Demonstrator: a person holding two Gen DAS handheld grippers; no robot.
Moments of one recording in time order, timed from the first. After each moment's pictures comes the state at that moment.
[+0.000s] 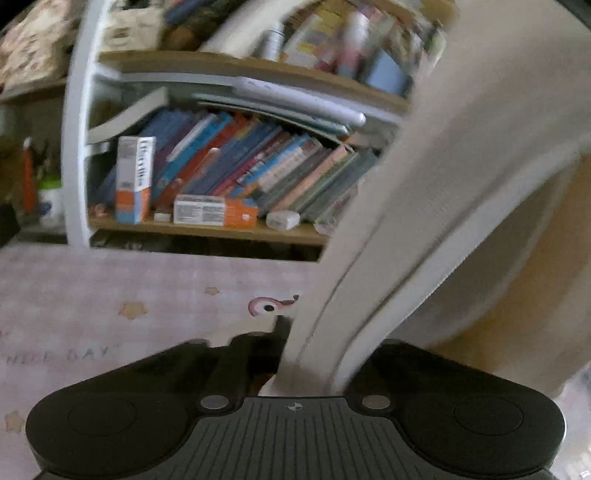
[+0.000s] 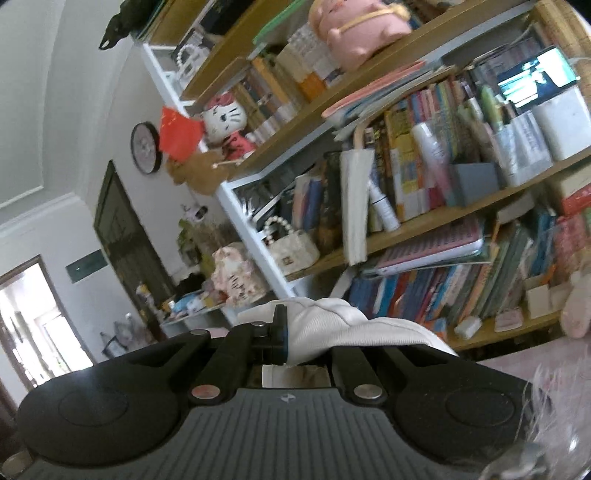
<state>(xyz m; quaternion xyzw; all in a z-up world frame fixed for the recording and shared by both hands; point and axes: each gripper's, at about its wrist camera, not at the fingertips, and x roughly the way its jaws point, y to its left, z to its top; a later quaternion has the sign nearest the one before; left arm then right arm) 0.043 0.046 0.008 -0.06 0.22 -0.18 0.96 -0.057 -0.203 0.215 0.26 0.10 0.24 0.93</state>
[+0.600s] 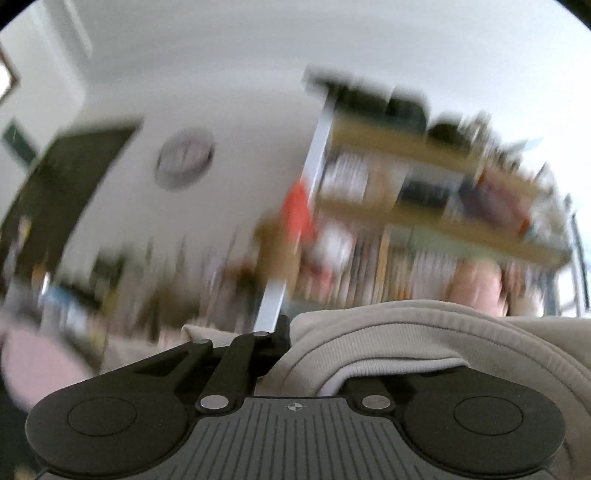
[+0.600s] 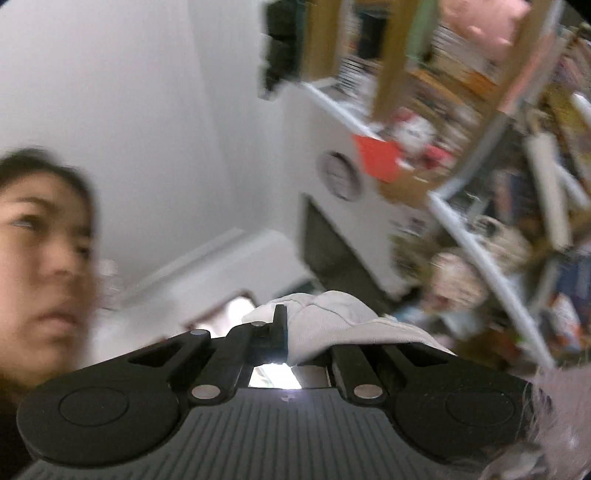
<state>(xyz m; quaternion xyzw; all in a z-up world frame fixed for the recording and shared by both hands) -0.086 0.170 0.250 -0.12 -0.24 0.00 0.96 -0.128 -0.212 0.241 0.35 -0.02 0.57 0.75</state>
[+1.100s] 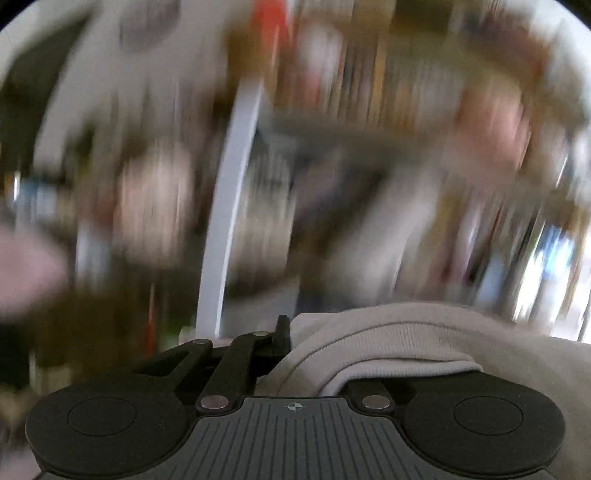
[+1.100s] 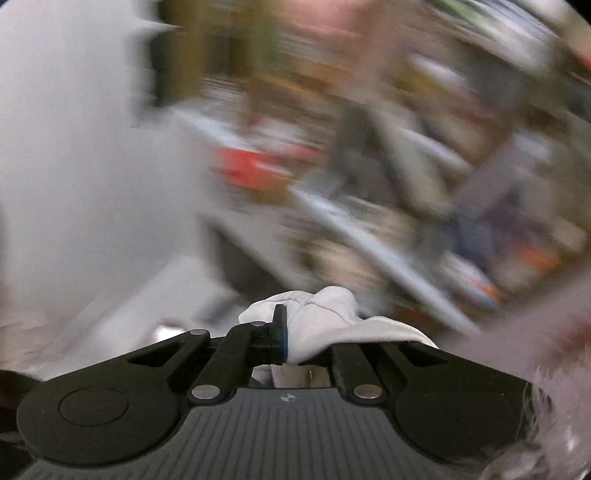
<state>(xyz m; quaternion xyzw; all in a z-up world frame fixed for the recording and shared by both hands) 0.075 0.115 0.128 -0.08 0.12 -0.03 0.99 -0.056 -0.256 0.120 0.44 0.15 0.36 0.81</state>
